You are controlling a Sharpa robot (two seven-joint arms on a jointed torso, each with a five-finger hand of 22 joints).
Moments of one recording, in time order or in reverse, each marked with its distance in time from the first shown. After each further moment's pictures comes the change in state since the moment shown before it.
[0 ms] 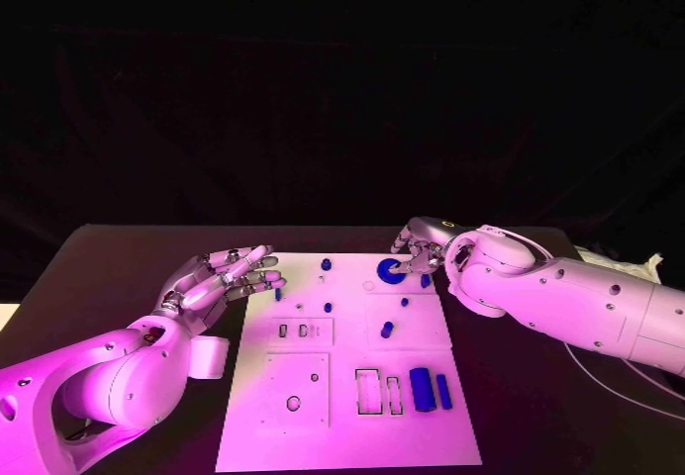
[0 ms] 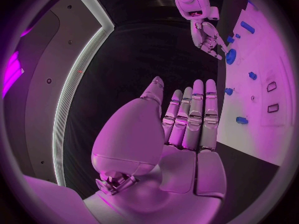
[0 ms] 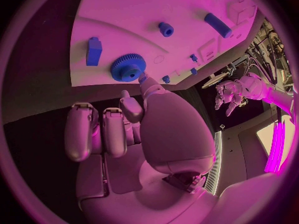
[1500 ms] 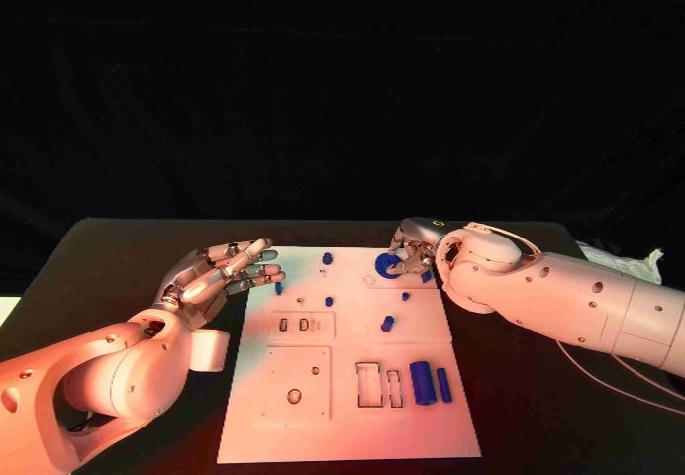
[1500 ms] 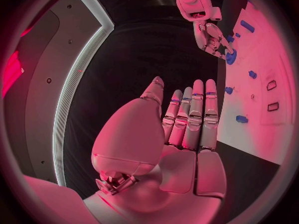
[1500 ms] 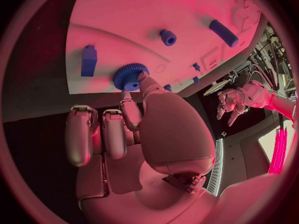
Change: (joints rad) left arm 0.000 0.004 0.000 -0.005 0.003 -0.001 0.000; left_hand 0.000 0.000 0.003 -0.003 0.000 0.000 0.000 0.000 0.000 0.000 0.000 0.000 0.000 0.000 0.000 -0.004 0.002 0.000 0.000 0.000 0.000 0.000; right arm -0.014 0.041 0.004 -0.023 -0.067 0.054 -0.040; right_hand 0.048 0.052 0.039 -0.020 0.005 0.090 -0.014 0.054 0.010 0.032 -0.018 0.093 0.123 -0.001 -0.009 0.036 0.002 -0.015 0.025 -0.011 0.034 0.061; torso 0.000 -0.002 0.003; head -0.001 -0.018
